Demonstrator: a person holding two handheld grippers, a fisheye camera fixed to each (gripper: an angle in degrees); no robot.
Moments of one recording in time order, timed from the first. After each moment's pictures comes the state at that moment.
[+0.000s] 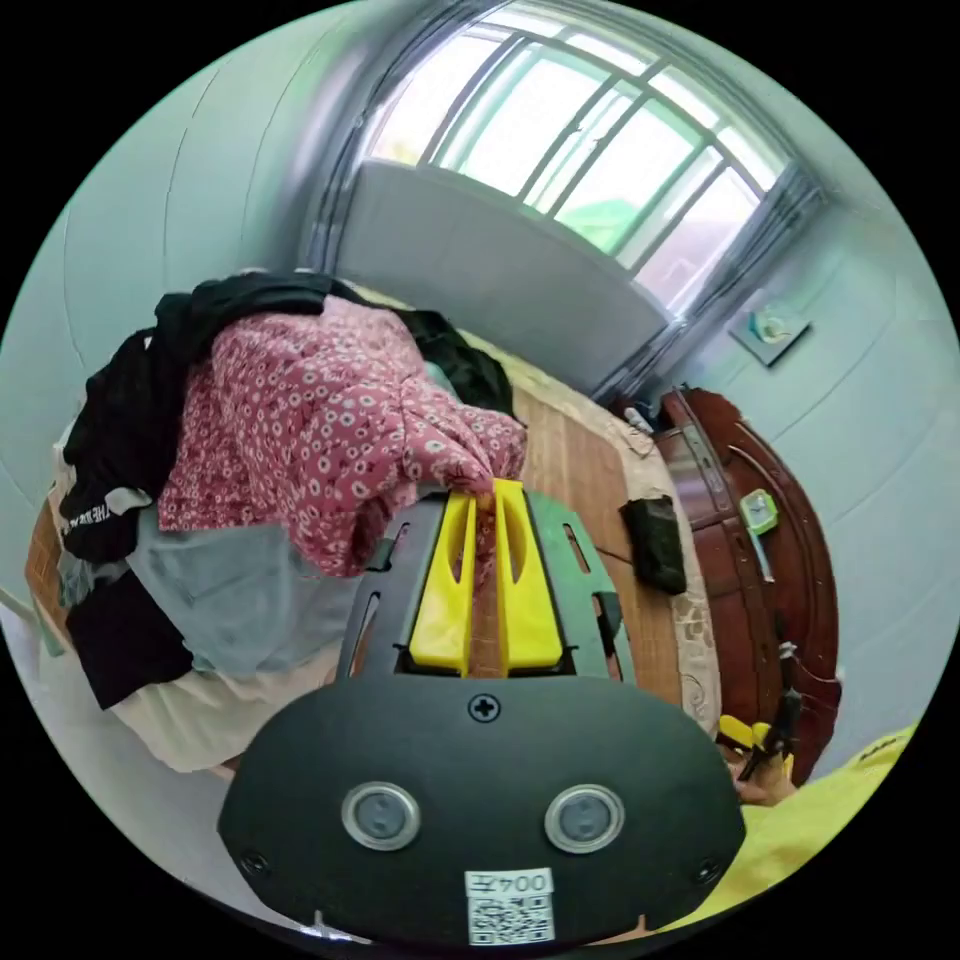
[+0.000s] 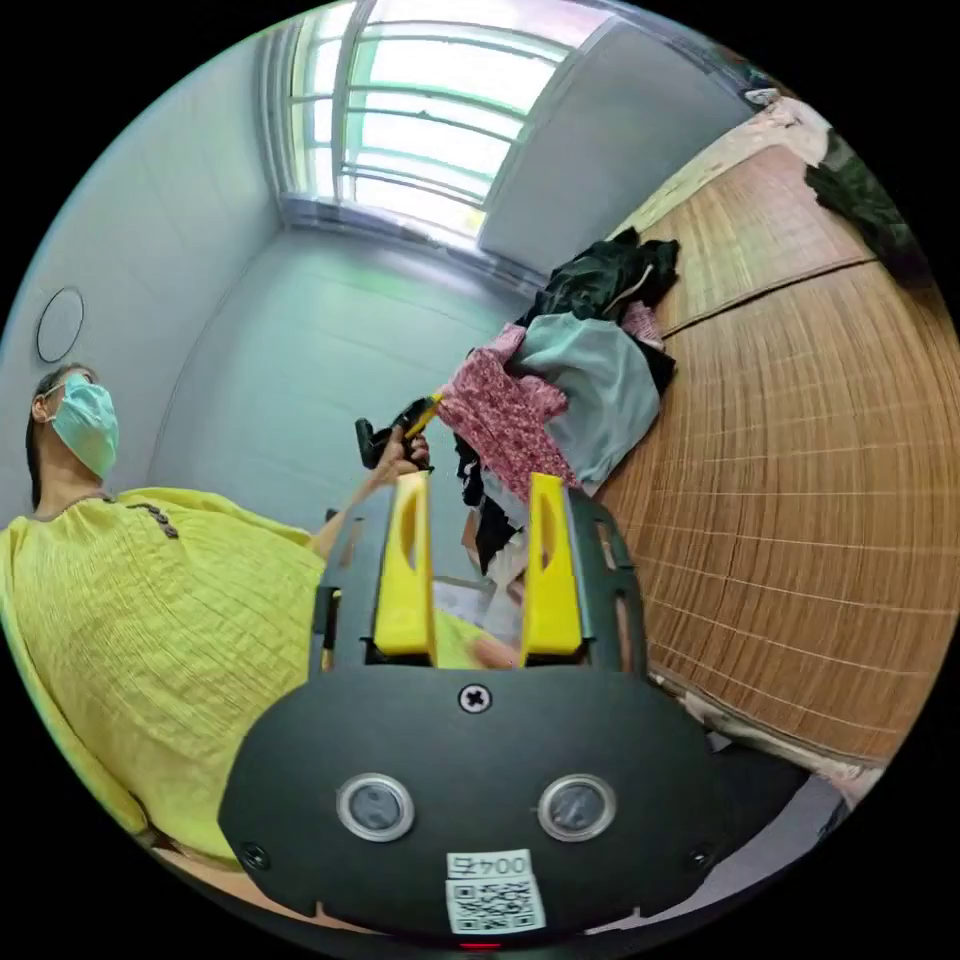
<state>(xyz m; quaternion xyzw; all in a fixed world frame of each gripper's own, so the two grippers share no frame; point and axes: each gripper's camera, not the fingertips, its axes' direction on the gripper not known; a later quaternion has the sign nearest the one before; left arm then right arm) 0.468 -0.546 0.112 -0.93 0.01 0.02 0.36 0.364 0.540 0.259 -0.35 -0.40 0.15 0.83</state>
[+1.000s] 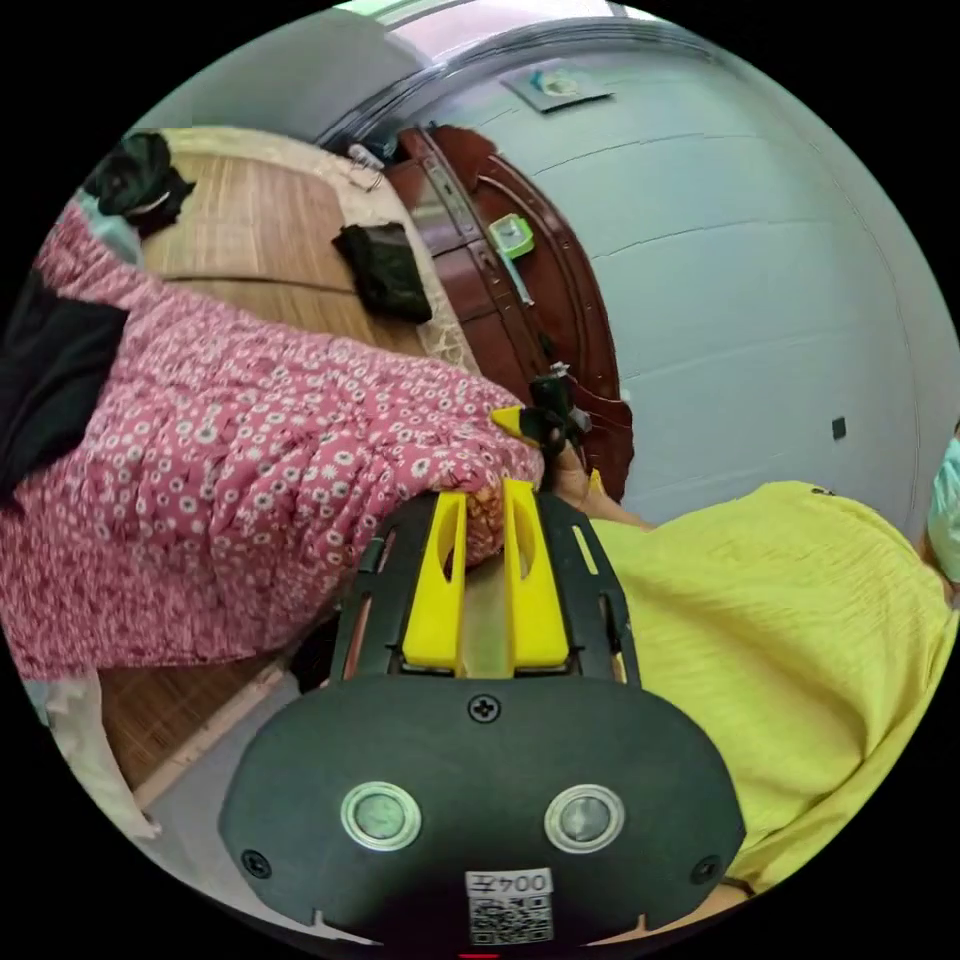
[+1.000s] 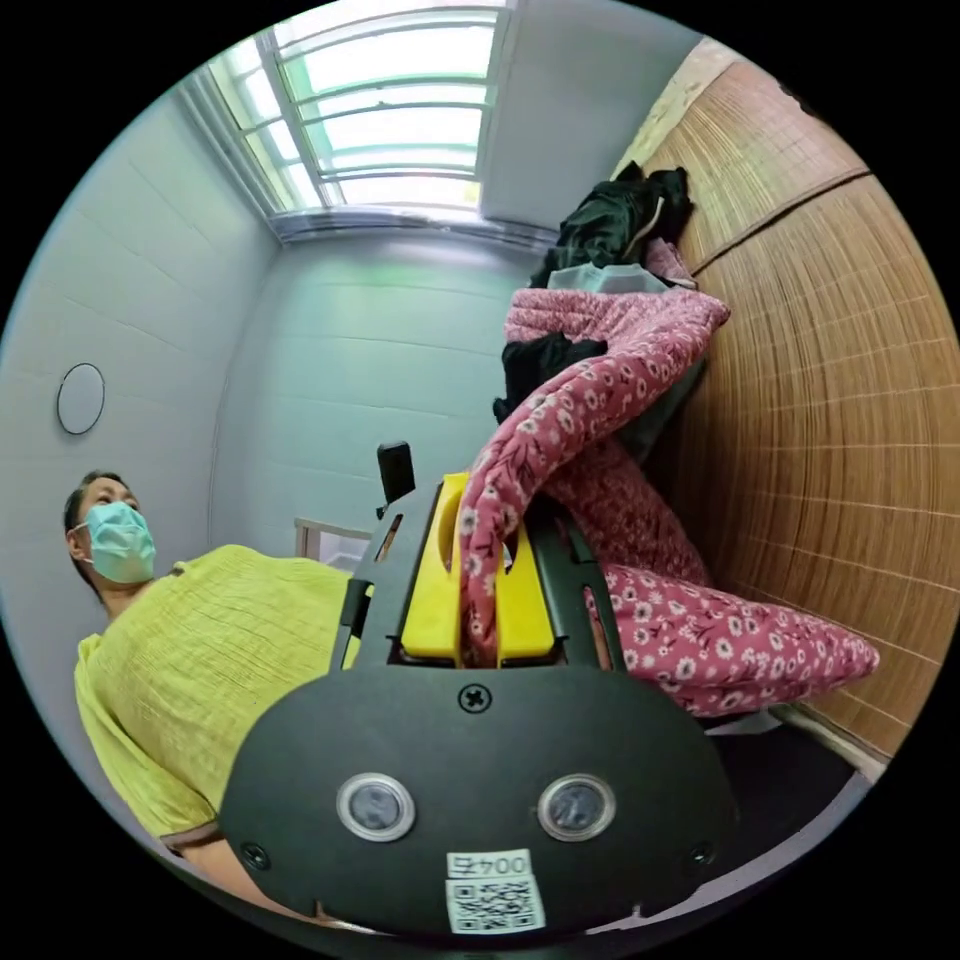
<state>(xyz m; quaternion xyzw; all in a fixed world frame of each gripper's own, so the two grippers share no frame) 0.510 -0.595 0.055 -0.94 0.22 -0.24 -0.04 0.345 0.612 0.295 -0.39 -0.46 0.22 0.76</state>
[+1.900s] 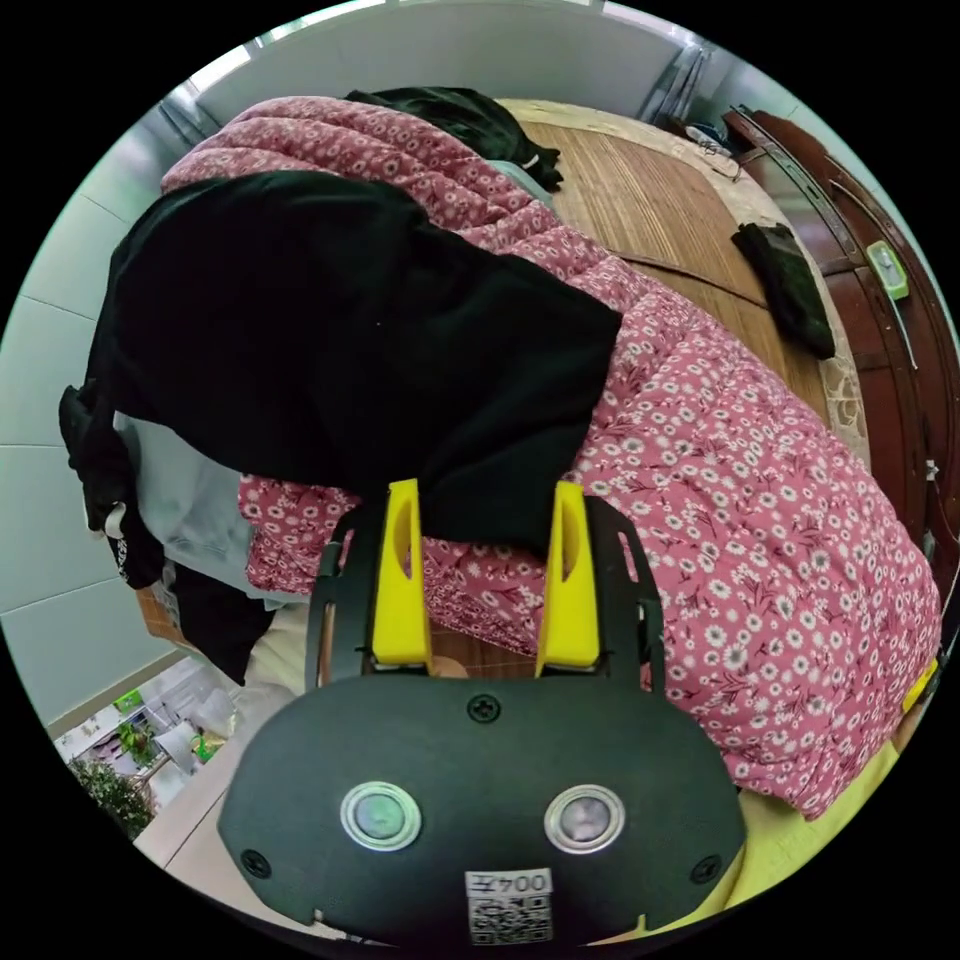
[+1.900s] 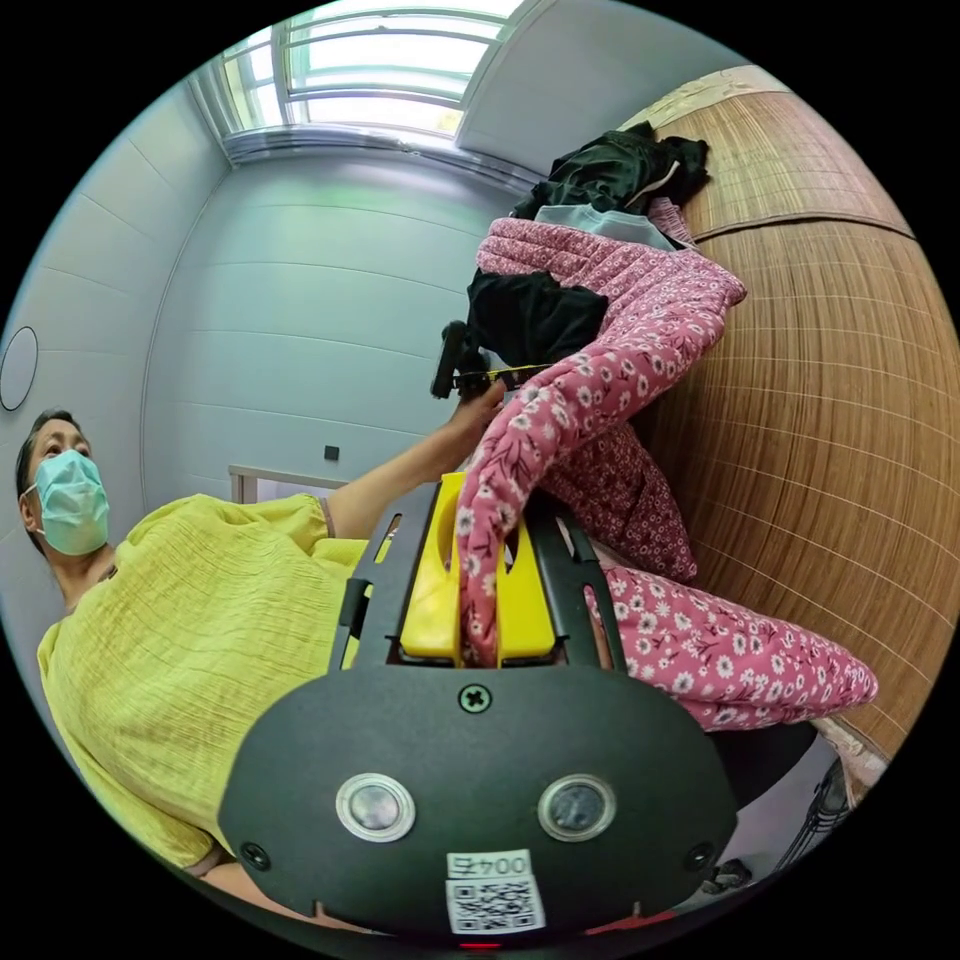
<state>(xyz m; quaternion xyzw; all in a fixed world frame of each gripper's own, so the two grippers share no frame) 0.473 -0.456 0.088 -0.97 0.05 0.24 0.03 0.212 0.633 0.313 -0.48 -0.41 0.13 0.77</state>
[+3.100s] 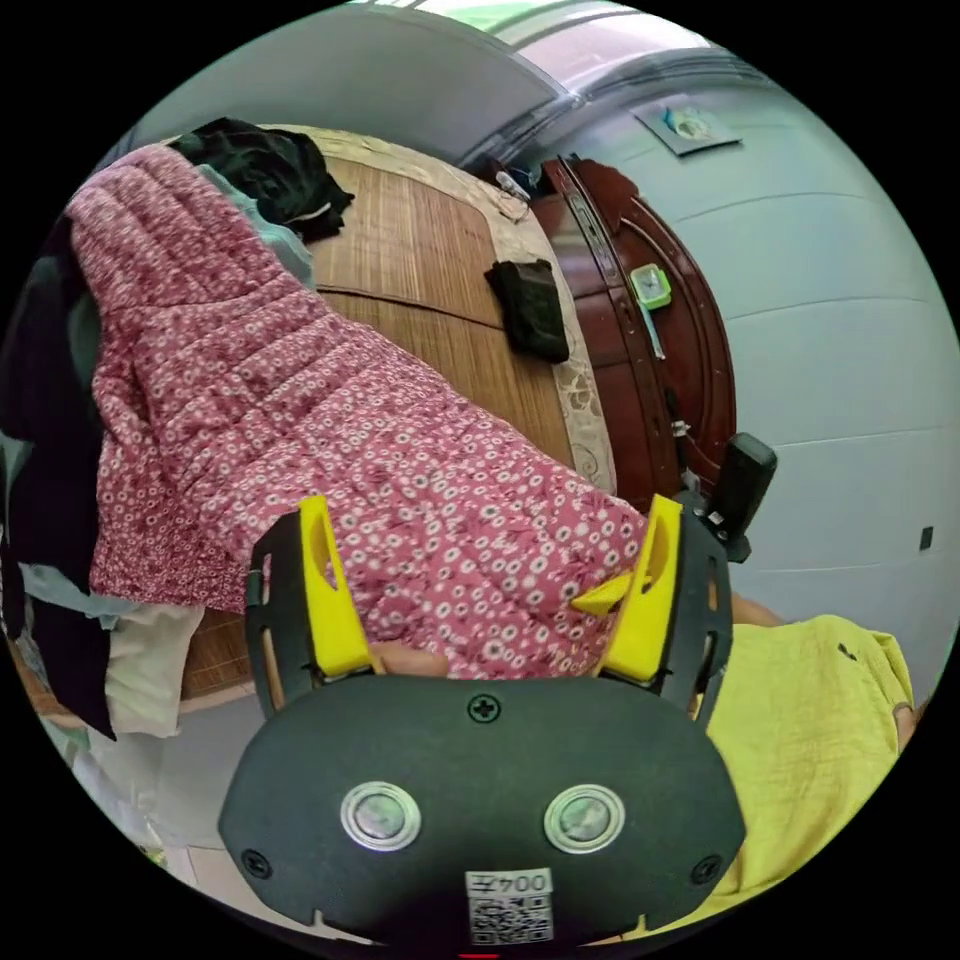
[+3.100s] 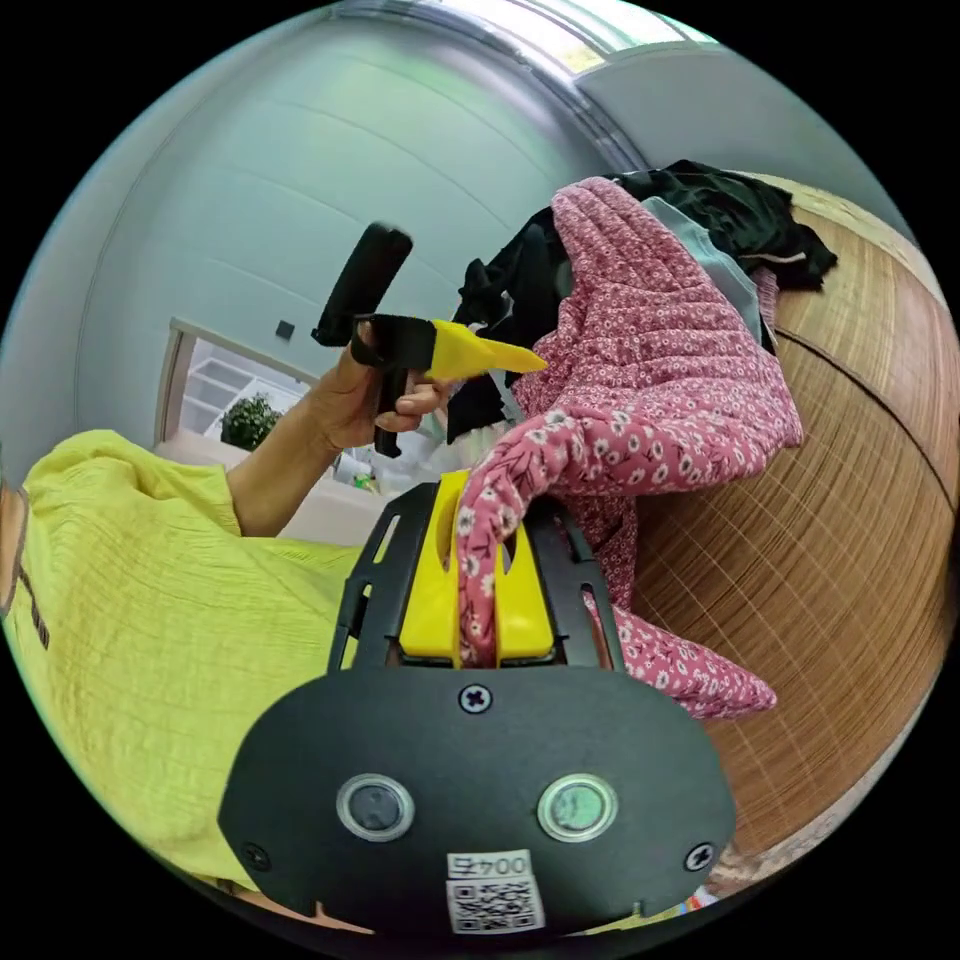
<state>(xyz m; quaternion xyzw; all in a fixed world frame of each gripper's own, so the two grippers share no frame) 0.605 -0.415 0.167 -0.99 0.15 -0.08 -0.01 0.020 0.647 0.342 -0.51 -0.39 -0.12 0.76</state>
